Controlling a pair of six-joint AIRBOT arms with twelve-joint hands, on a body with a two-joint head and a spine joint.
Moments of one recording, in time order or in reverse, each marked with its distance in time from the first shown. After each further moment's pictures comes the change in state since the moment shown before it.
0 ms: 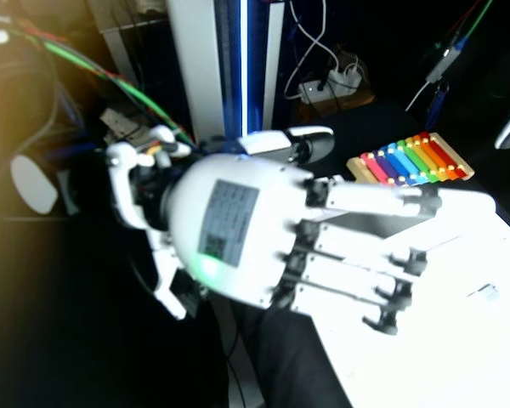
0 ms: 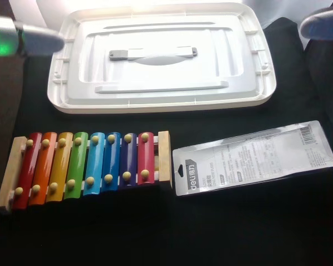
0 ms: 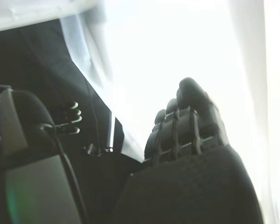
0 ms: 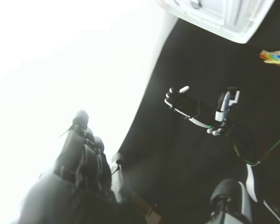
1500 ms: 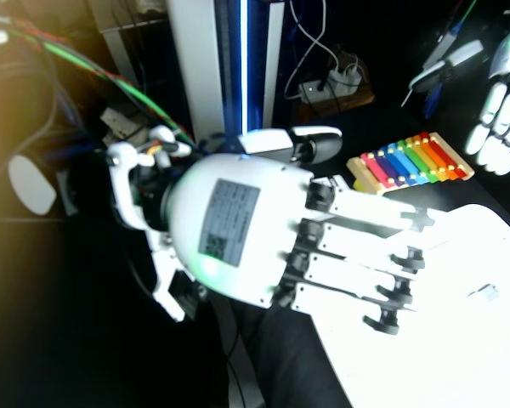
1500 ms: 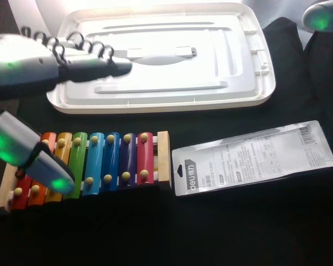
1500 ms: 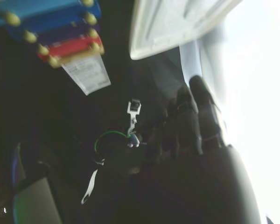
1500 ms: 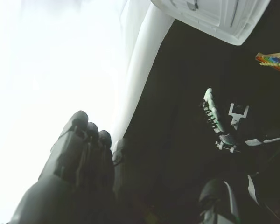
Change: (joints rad) left arm -0.099 0.092 -0.173 1.210 0.126 -0.775; right arm 0.000 -0.003 0.011 -0.018 0.002 0.003
